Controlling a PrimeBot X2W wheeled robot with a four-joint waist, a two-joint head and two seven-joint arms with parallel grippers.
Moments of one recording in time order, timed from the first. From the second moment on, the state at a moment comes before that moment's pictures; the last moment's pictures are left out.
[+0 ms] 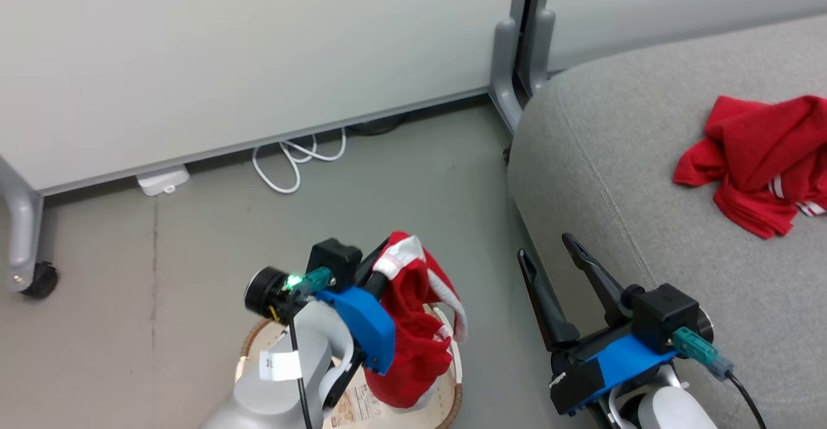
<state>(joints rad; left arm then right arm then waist) -0.60 0.06 -0.80 0.93 -0.57 -0.13 -0.26 -0.16 -0.05 0.23 0.17 0.19 0.13 -0.16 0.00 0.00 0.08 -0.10</state>
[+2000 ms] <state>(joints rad) -0.88 0.05 -1.14 0.78 -0.87 -0.12 -0.25 -0.32 -0.05 0.41 0.42 0.23 0.13 -0.11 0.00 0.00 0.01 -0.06</state>
